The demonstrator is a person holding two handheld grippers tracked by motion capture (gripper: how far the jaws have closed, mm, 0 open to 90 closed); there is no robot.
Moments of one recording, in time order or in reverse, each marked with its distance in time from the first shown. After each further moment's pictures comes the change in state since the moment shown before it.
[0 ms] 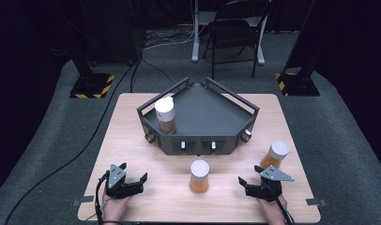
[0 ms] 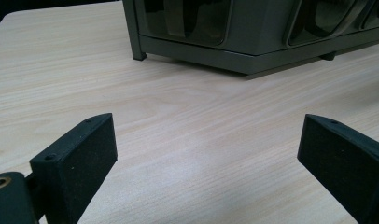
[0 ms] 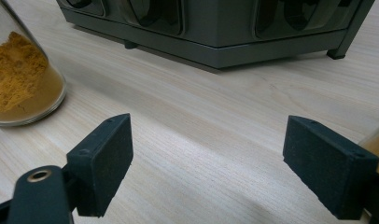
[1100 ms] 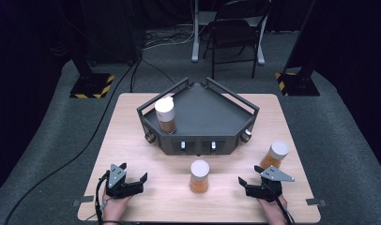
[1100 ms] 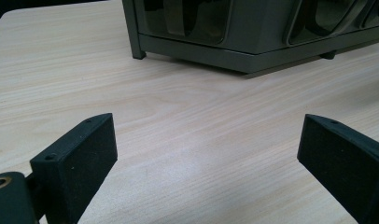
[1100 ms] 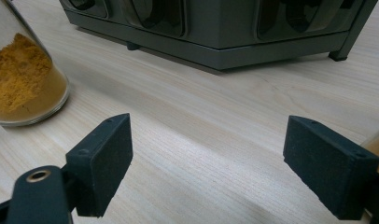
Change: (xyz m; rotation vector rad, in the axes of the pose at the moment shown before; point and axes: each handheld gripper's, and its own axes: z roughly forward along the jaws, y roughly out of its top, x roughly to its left) left arm 0.000 0.001 0.001 0.005 -0.001 -0.001; right arm -0.002 -0.001 -0.001 -0.007 0.009 -0.001
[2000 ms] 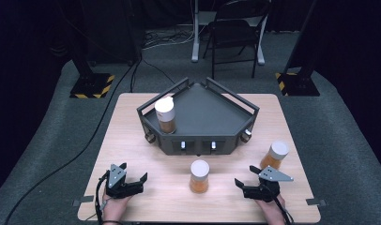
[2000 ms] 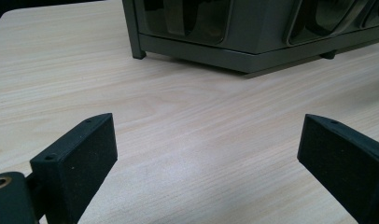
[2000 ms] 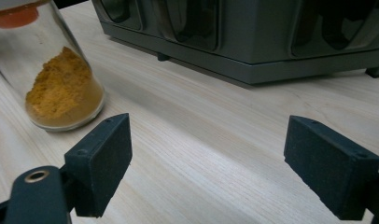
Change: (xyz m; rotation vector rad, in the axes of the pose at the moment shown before) left arm 0.000 0.000 0.000 0.001 0.001 0.000; right arm -0.005 0.002 0.001 -0.028 0.095 -0.015
